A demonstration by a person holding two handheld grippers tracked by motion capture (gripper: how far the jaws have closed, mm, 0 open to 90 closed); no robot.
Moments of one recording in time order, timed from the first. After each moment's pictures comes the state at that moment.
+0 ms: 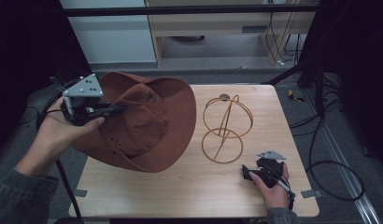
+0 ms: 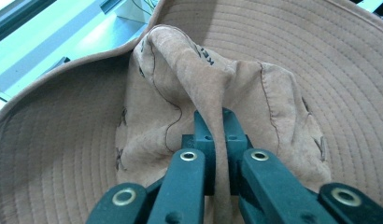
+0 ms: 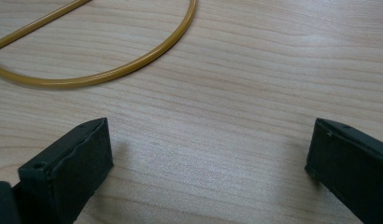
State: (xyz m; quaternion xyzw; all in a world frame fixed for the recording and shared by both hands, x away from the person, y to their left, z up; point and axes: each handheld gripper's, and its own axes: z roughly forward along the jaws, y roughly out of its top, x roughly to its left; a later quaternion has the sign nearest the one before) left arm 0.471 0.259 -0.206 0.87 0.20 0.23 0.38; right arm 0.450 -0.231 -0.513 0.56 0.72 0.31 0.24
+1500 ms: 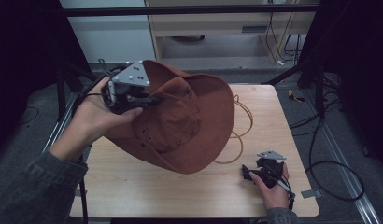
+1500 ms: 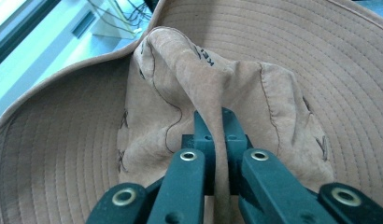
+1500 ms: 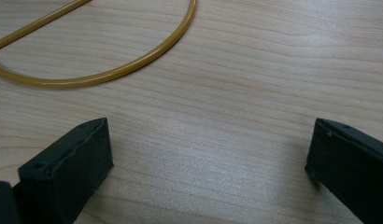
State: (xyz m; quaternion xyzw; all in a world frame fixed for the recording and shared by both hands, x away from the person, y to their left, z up) left arm 0.475 0.158 -0.173 0.90 0.12 0.22 0.35; right arm 0.450 -0.230 -0.513 0.56 0.73 0.31 0.24
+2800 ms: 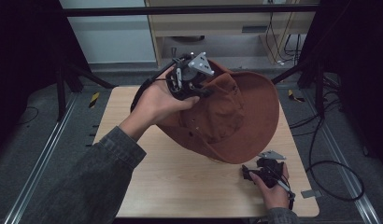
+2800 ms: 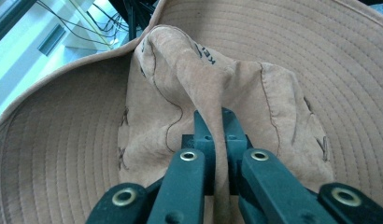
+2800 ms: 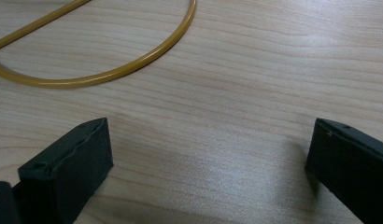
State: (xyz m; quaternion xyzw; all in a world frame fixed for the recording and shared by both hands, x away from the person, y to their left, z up) left arm 0.517 0.048 -0.182 0.91 0.10 0.19 0.35; right arm 0.450 -0.231 -0.513 0.56 0.73 0.31 0.24
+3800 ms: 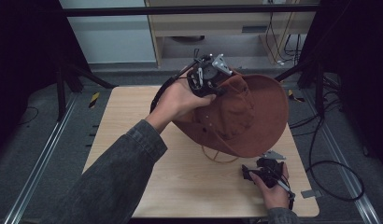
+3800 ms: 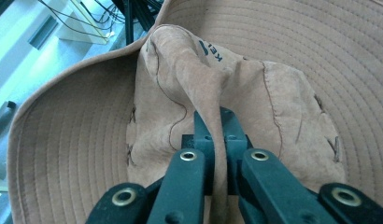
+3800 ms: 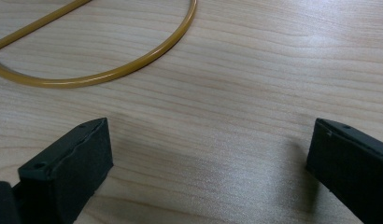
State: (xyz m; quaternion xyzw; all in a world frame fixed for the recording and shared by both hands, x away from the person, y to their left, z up) left arm 0.546 0.008 -0.205 0.92 0.10 0.18 0.34; right arm 0.451 -0.232 -0.513 0.56 0.73 0.31 0.25
